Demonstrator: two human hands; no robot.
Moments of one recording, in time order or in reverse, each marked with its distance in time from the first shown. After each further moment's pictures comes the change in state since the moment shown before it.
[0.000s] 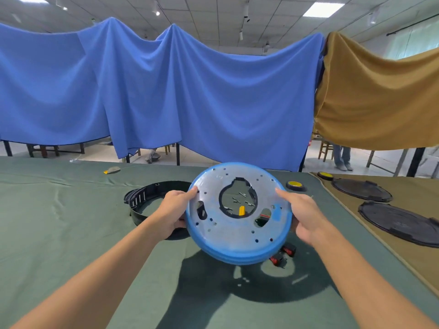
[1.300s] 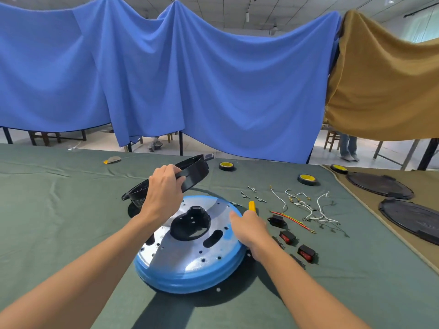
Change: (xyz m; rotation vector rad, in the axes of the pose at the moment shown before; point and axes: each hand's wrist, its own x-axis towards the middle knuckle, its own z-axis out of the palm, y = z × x) left_hand 0.044 -0.008 -0.032 0.833 0.429 0.629; right_hand 0.029 0.077 0.110 -0.833 0.073 0.106
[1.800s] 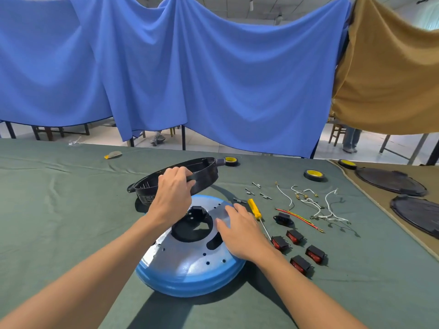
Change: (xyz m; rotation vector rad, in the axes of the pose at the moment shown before) left_hand -0.006 0.000 0.015 0.017 -0.062 0.079; right_hand 0.008 0.010 0.021 -0.419 -0.066 -0.457
